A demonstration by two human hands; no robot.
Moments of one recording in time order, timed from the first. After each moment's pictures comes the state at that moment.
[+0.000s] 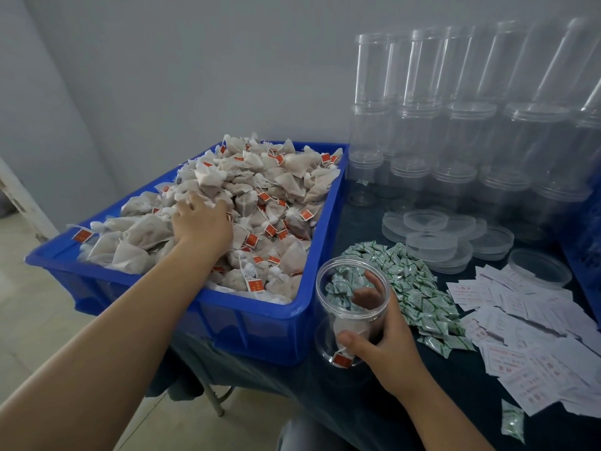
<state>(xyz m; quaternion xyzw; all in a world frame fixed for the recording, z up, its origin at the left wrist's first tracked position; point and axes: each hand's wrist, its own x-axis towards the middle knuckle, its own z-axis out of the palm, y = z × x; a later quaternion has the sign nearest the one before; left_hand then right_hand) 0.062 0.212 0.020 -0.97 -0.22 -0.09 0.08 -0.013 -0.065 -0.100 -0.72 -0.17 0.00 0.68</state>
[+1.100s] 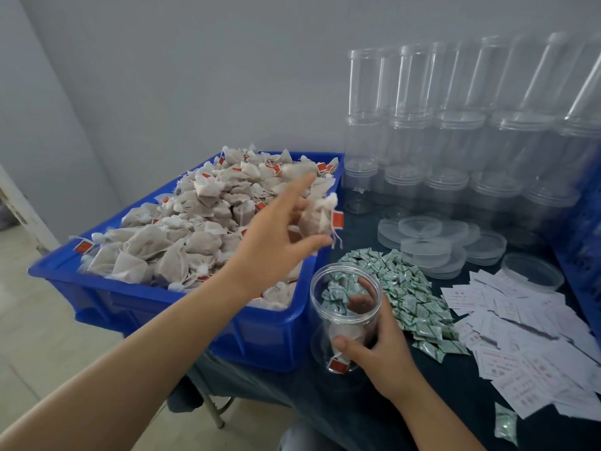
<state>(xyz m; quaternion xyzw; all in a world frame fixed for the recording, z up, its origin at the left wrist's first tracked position) 0.005 0.120 0.046 -0.85 0.21 -0.21 -0.44 -0.011 -0.063 -0.101 -0.69 -0.17 0.00 0.70</state>
